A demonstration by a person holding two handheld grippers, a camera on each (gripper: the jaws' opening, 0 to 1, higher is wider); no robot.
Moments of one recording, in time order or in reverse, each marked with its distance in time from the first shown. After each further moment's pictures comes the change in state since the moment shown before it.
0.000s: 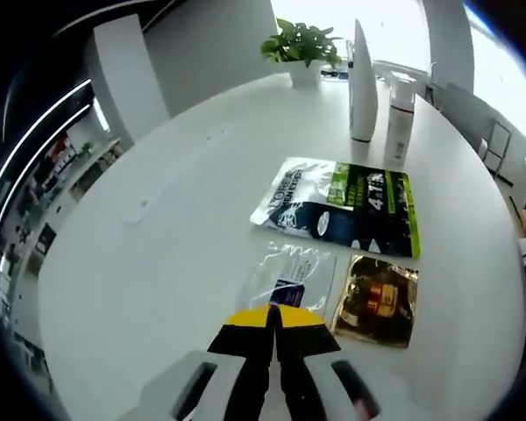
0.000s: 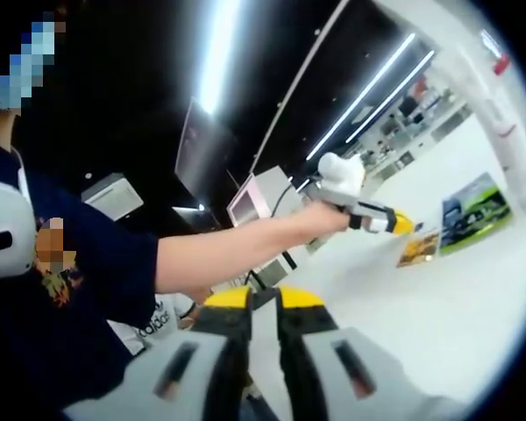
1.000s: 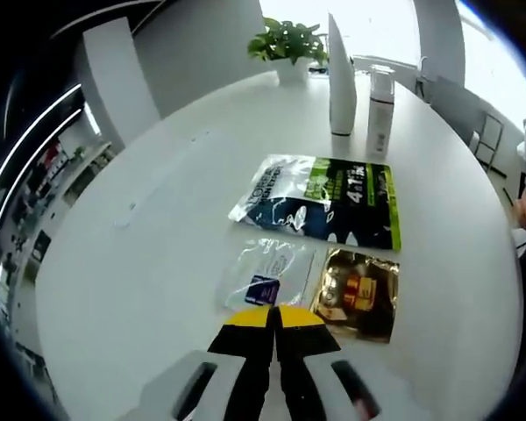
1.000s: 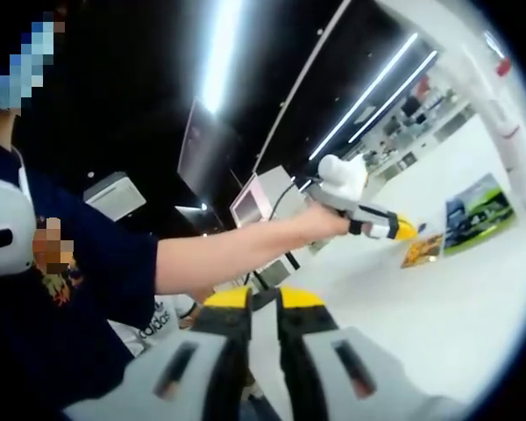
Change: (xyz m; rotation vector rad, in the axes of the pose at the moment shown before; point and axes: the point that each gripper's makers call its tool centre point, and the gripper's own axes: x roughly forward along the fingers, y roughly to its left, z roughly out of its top) left arm -0.003 -0.016 -0.006 0.027 0.014 -0.032; right arm 0.000 0.005 0.000 -0.006 0.000 0.015
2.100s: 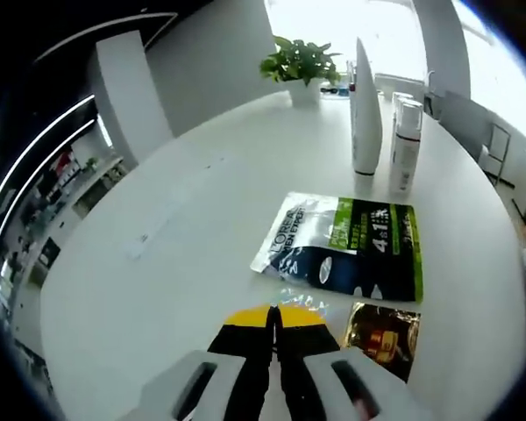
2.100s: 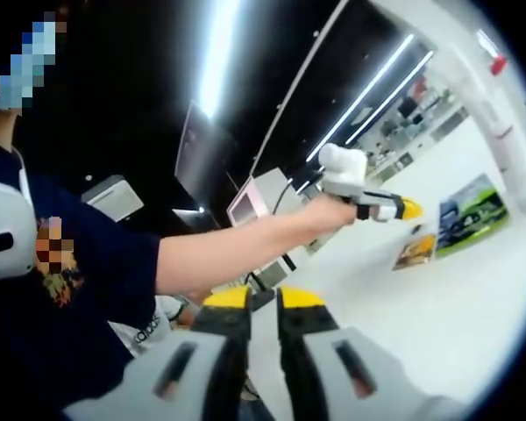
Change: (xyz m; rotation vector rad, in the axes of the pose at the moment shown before) left arm 0.005 0.022 0.037 -0.008 -0.095 0.050; right arm -0.001 -0.006 0.003 0.007 -0.005 -0.009
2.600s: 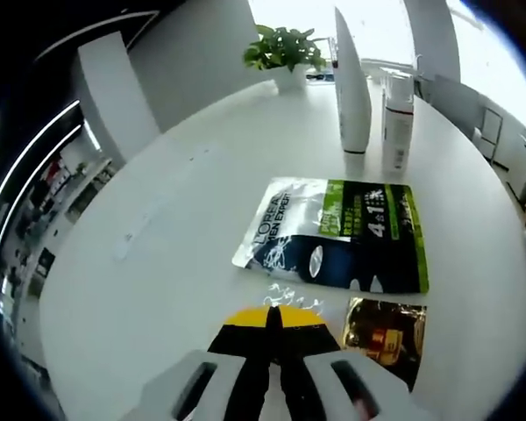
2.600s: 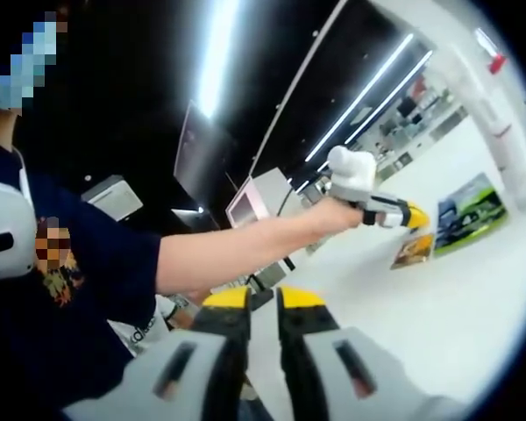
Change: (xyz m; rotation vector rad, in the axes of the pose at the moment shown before) left arm 0.022 -0.010 -0.002 0.046 0.040 -0.021; right arm -0.003 -0.005 0.000 0.005 -0.003 -0.009
